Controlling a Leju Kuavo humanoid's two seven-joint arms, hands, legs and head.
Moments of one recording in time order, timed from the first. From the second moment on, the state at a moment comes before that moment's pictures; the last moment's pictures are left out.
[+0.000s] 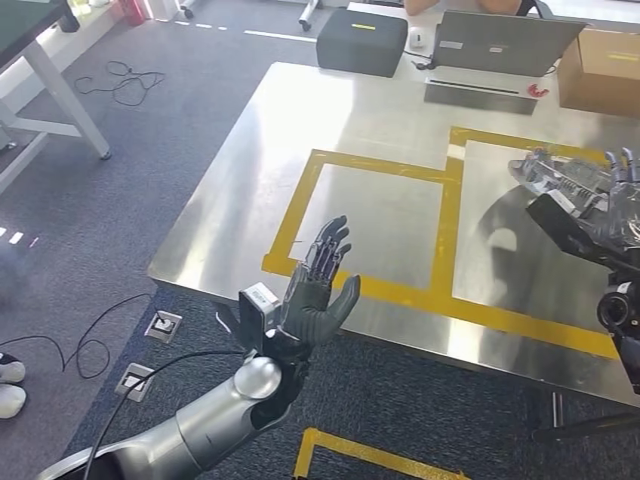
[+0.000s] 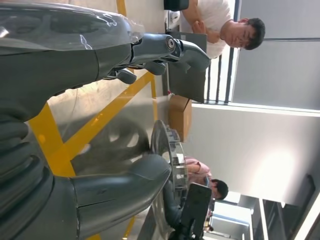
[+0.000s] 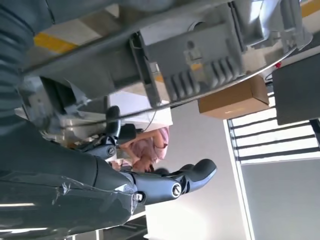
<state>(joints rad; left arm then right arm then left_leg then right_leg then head) -0.34 0.01 -0.67 -1.38 0.29 0.30 -0.55 -0.89 -0.21 0.62 -0.71 0.75 -0.43 -0.03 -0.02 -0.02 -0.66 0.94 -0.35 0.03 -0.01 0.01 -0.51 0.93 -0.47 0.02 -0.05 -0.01</state>
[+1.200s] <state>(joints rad) -0.34 0.01 -0.67 -1.38 0.30 0.31 -0.56 -0.89 -0.20 0.57 -0.67 0.40 -0.23 -0.15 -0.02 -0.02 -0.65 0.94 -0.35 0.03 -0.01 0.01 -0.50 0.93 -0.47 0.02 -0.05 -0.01</state>
